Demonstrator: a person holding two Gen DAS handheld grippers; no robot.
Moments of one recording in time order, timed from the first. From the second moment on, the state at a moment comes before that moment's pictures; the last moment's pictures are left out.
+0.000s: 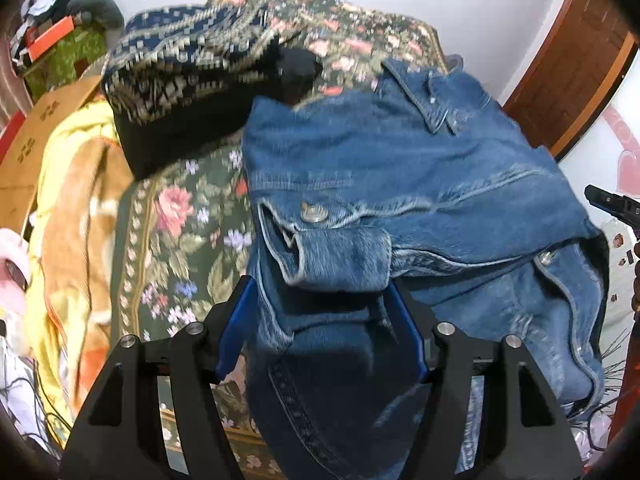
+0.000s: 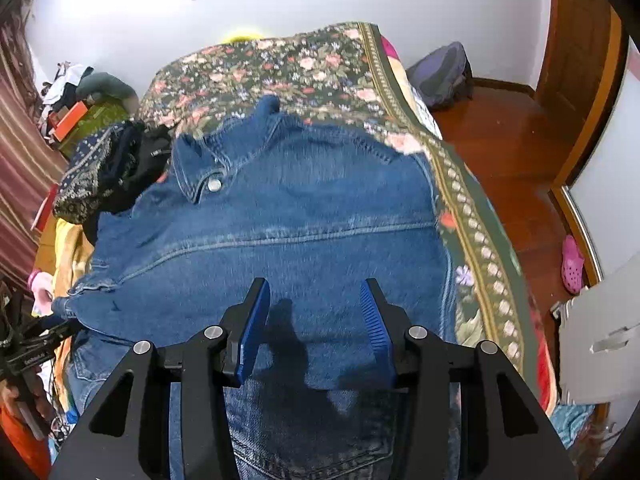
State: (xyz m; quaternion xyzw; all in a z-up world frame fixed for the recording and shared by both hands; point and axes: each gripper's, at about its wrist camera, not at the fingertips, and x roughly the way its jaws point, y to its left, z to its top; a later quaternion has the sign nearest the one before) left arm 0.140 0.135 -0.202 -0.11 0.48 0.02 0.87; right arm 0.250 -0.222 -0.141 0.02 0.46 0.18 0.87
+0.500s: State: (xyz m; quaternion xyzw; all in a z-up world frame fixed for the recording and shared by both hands) left arm 0.201 0.197 -0.177 -0.16 0.44 0.07 0.88; right arm 0.310 -0.267 -0.137 0.05 0.46 0.16 0.87
